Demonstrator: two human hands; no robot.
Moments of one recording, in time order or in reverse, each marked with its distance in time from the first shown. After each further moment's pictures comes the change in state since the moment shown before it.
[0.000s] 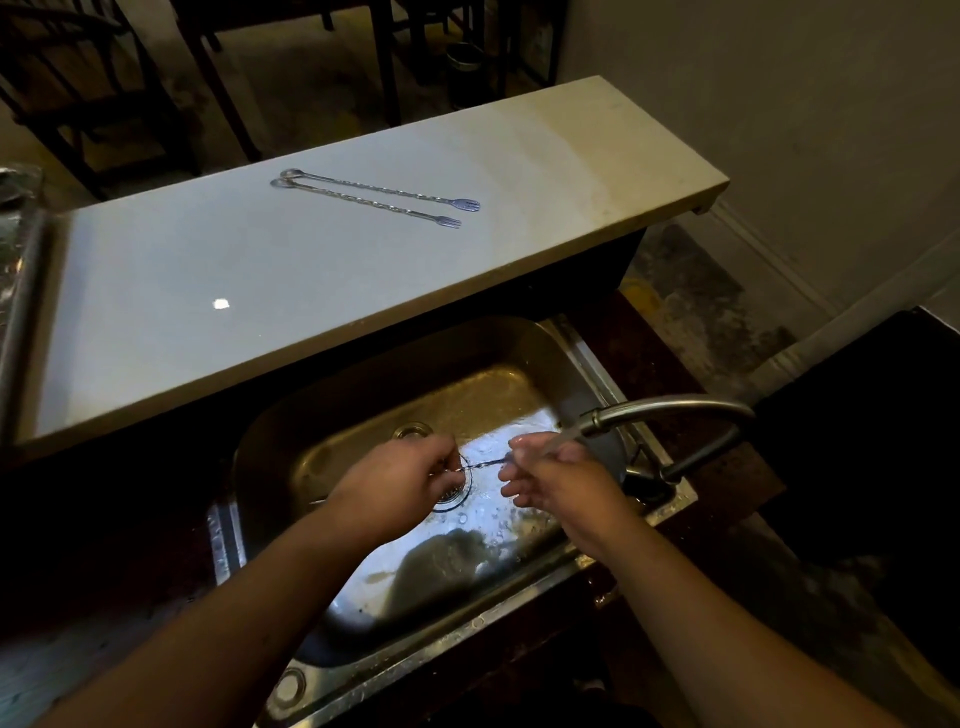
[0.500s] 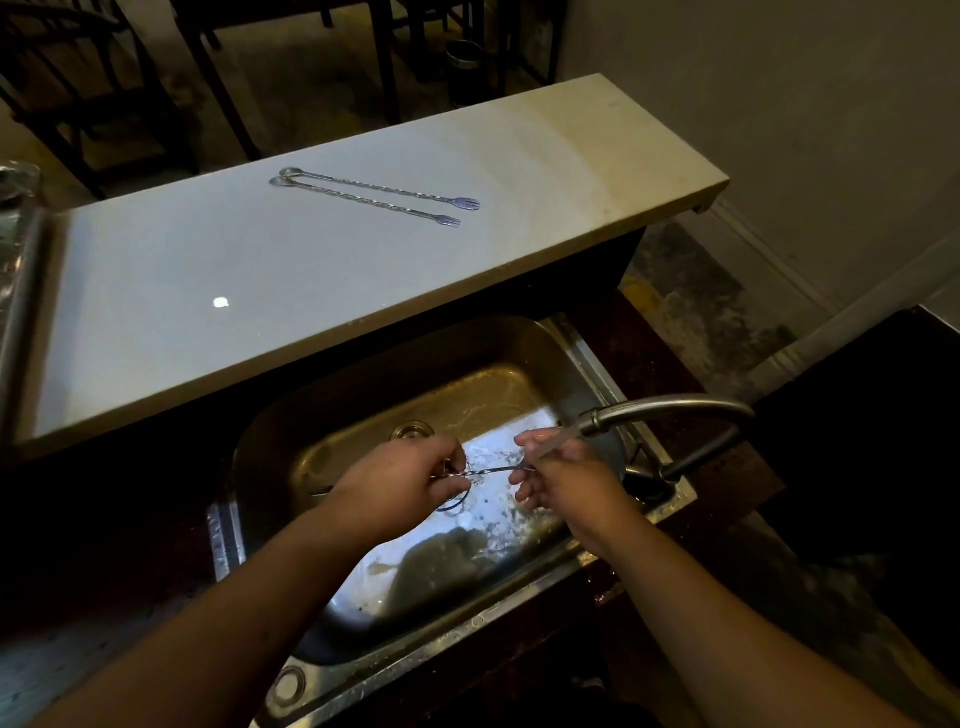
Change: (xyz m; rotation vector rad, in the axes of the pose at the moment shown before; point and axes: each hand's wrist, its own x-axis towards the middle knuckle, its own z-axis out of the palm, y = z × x) left_hand 0.000 0.001 -0.002 0.017 -0.034 0.027; right_hand 0.004 0.000 -0.005 -0.022 0.026 0.044
